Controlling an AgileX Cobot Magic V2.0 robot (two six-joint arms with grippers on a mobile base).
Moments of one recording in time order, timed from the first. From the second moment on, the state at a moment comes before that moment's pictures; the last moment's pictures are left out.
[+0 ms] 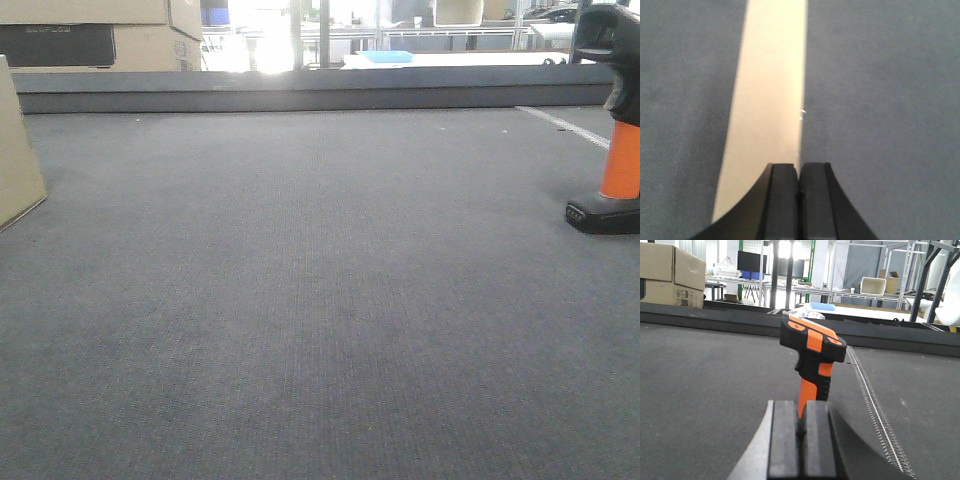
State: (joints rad) left arm 0.14 1.26 -1.21 -0.08 0.86 0.01; right arm -0.02 0.00 0.00 0.11 0.00 -0.14
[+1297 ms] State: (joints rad) left arm 0.18 1.52 -1.23 -0.07 0.88 0.12; right arm -0.02 0.00 0.00 0.11 0.00 -0.14
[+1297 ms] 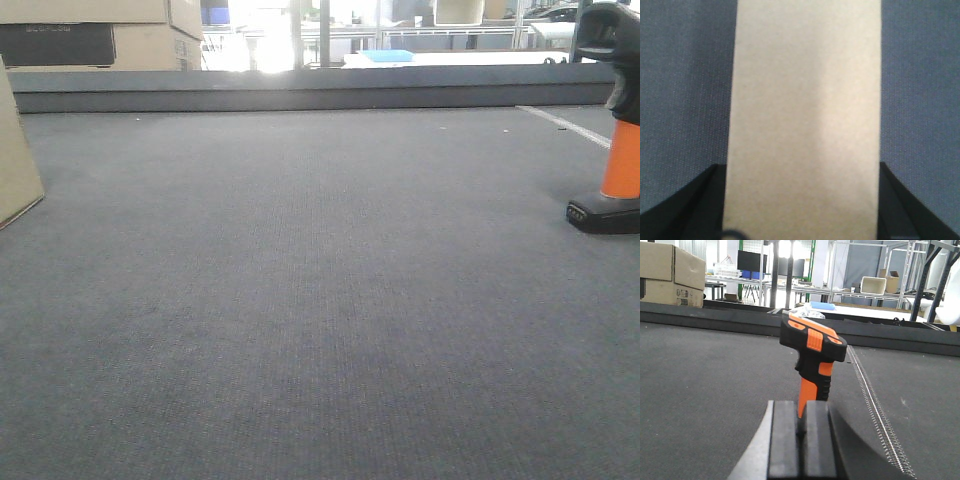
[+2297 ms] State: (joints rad) left arm -0.47 1.52 -1.36 -0.01 0.75 -0.65; right arm -0.02 0.00 0.00 0.11 0.00 -0.14
